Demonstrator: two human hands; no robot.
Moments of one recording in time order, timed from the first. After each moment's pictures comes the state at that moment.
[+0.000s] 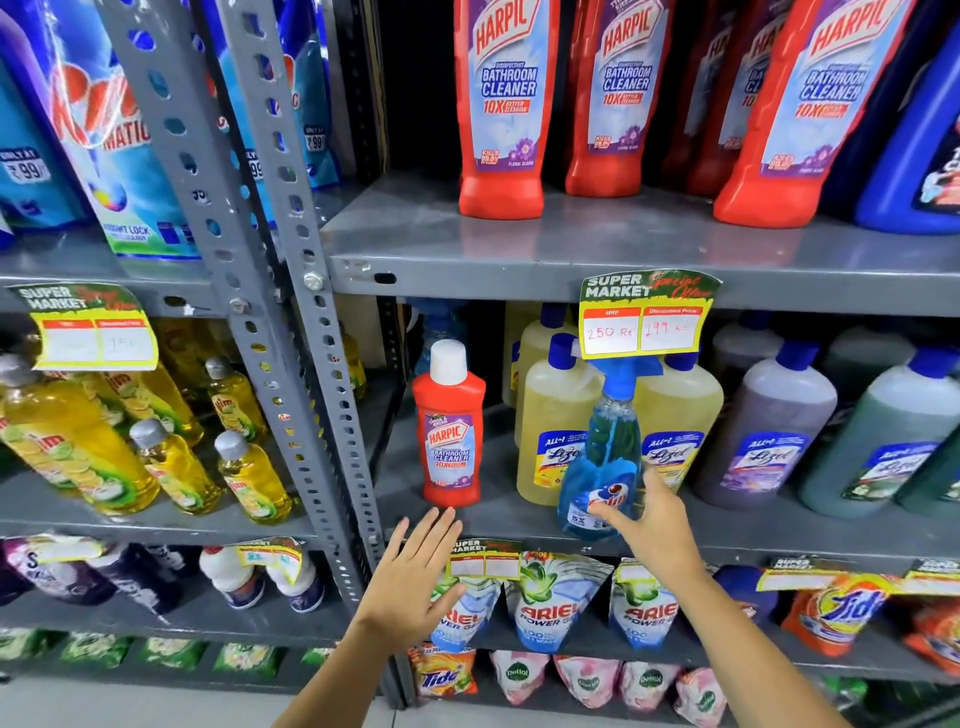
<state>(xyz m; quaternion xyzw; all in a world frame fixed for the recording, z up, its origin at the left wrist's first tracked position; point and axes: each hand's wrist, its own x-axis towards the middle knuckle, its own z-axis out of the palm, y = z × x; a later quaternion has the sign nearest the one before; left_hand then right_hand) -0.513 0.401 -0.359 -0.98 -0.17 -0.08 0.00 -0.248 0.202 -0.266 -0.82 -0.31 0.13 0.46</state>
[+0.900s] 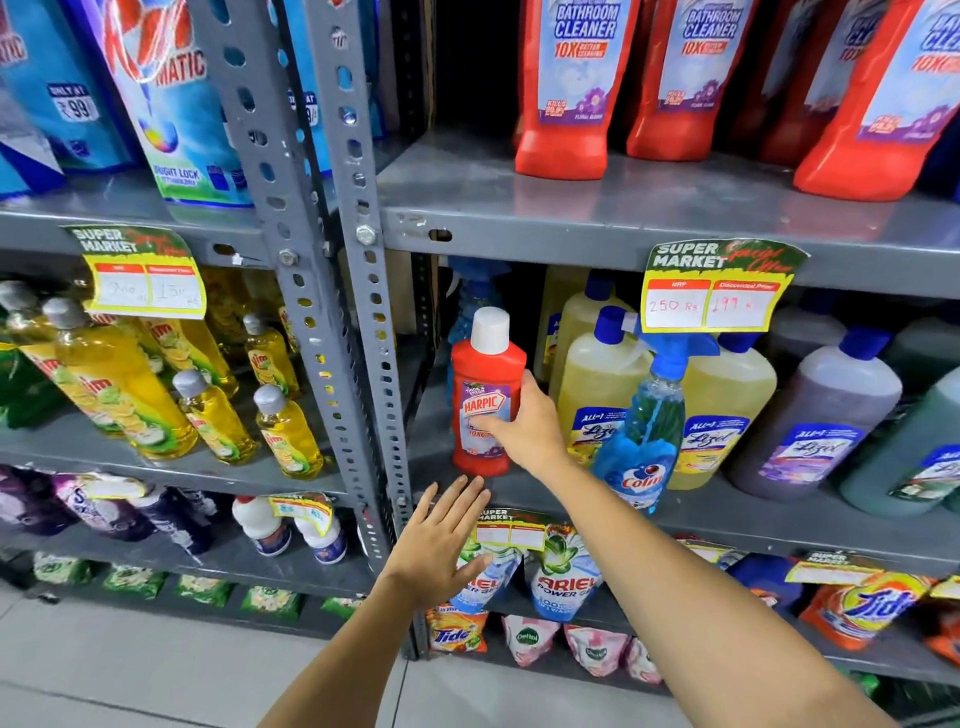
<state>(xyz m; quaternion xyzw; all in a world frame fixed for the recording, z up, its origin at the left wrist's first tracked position) -0.515 0.400 -0.351 -0.98 -0.19 -0.02 0.01 -0.341 0.361 -0.214 -0.77 -0.39 0.19 0.47</state>
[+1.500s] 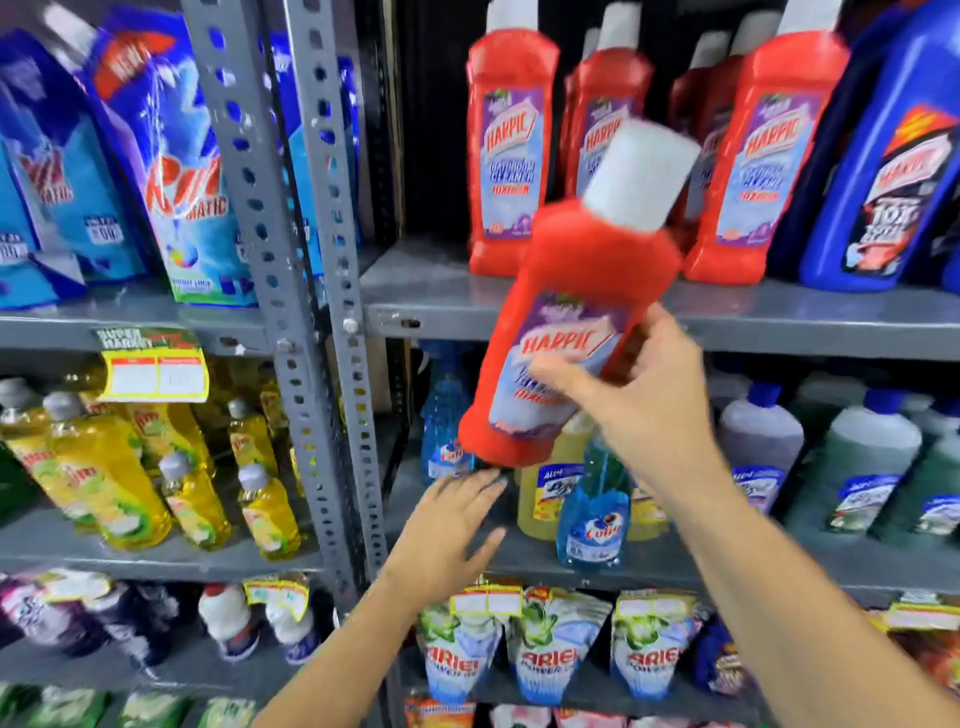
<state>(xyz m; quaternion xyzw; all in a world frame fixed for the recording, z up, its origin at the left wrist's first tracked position) -0.483 0.375 -0.204 -0.97 -0.08 -0.24 -0.06 -0.377 0.217 -0.011 -0.56 -0.43 0.02 0.71</state>
